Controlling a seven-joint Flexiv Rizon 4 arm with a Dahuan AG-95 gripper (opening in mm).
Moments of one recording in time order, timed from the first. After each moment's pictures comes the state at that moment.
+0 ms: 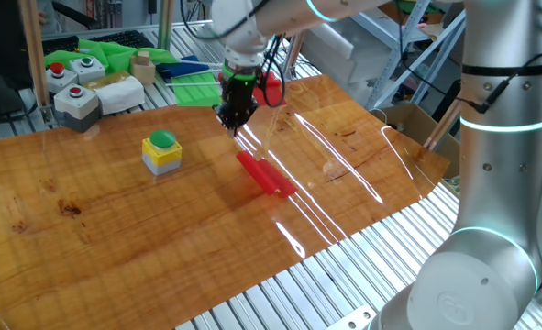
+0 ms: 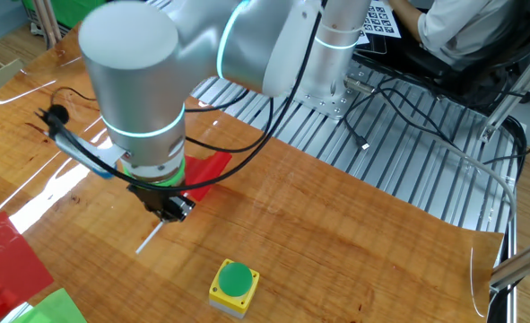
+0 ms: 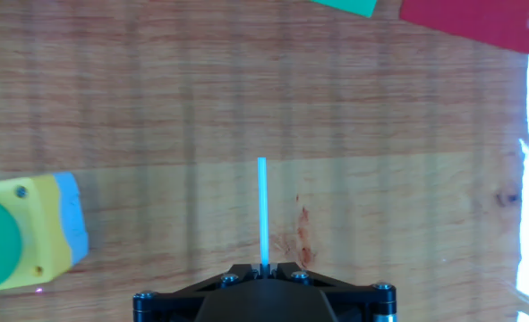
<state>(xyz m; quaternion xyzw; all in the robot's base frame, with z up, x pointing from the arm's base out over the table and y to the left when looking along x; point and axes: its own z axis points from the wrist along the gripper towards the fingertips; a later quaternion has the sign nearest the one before) 0.638 -0.058 0.081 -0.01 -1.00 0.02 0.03</state>
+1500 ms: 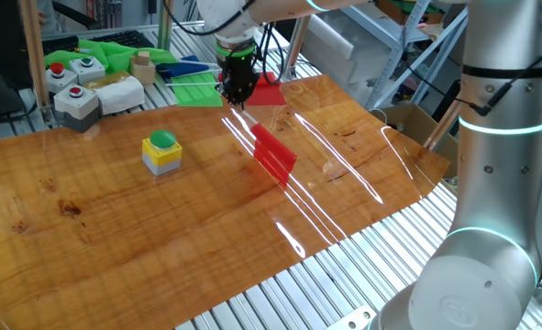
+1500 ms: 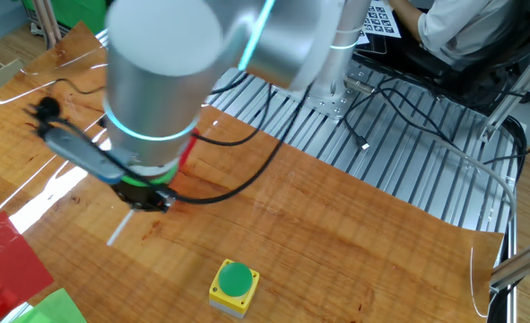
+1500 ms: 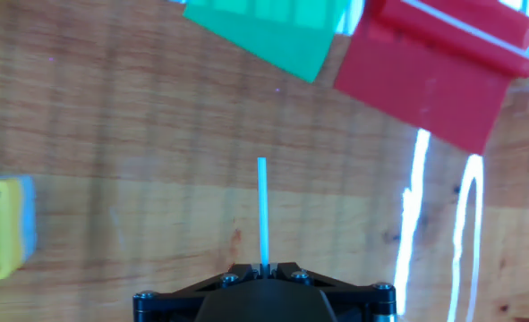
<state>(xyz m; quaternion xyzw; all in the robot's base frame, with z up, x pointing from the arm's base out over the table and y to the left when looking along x) 0.670 -0.114 0.125 0.06 -0.99 0.12 0.02</state>
